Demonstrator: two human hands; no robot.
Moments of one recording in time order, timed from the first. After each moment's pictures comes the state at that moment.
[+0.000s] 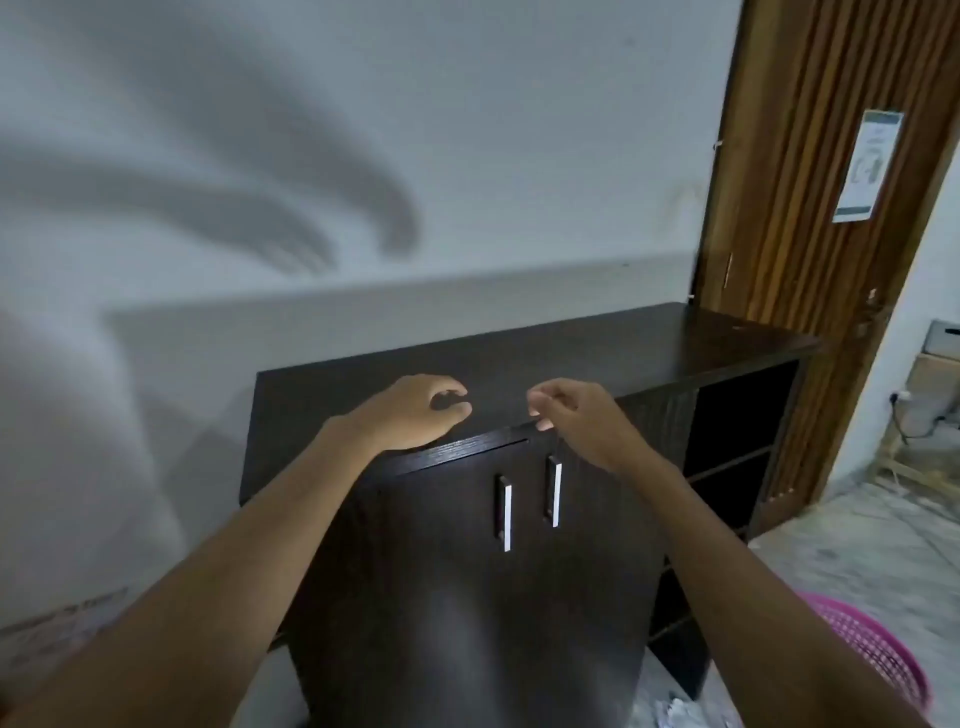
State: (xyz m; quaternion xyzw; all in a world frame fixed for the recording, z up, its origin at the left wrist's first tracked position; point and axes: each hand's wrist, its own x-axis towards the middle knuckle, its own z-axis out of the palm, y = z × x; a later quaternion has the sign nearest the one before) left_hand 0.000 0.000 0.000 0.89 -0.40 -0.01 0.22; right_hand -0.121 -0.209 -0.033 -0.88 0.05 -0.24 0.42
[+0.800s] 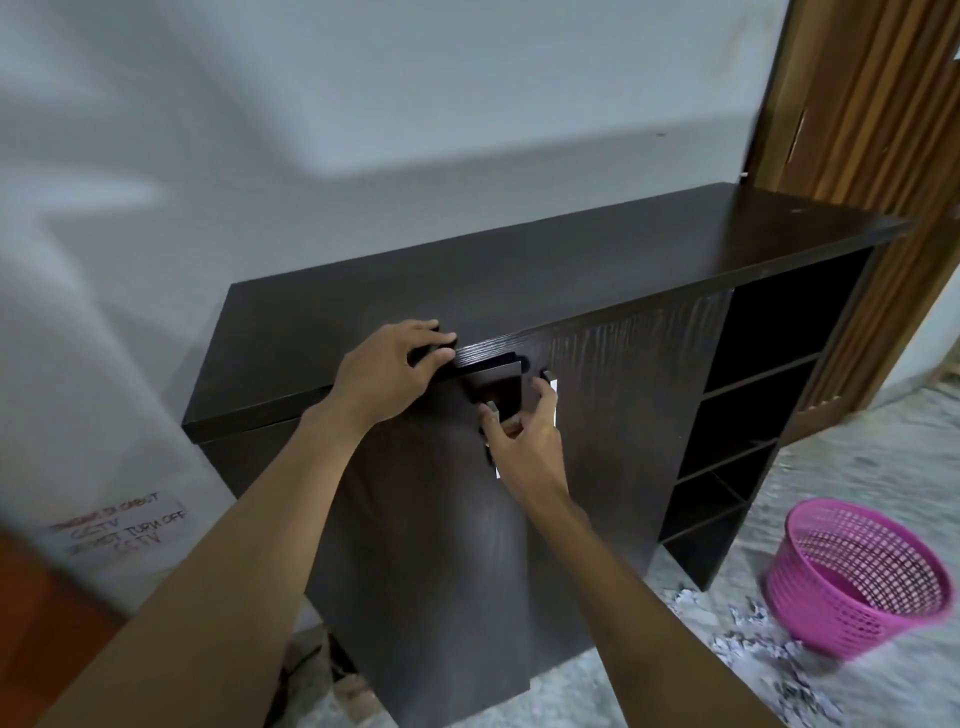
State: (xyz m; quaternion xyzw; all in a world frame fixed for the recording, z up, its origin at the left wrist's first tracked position) left_hand 0.001 -0.020 -0.069 0.89 -0.35 0.12 0.26; right_hand -0.093 -0.162 -0.186 -0.73 0.18 -0.27 0.59
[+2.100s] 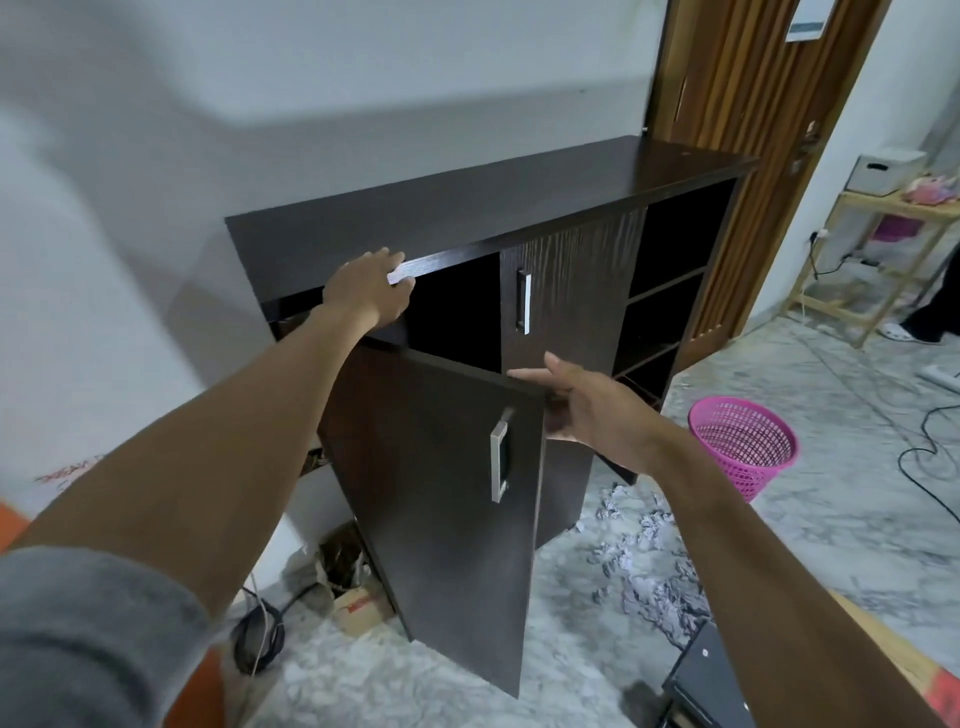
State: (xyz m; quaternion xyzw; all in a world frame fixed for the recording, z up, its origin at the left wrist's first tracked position) left_hand -0.036 0.056 -0.065 0.93 -0.34 0.05 0.14; right_hand -0.312 -0.086 -0.117 -0.70 0.10 -0.04 0.71
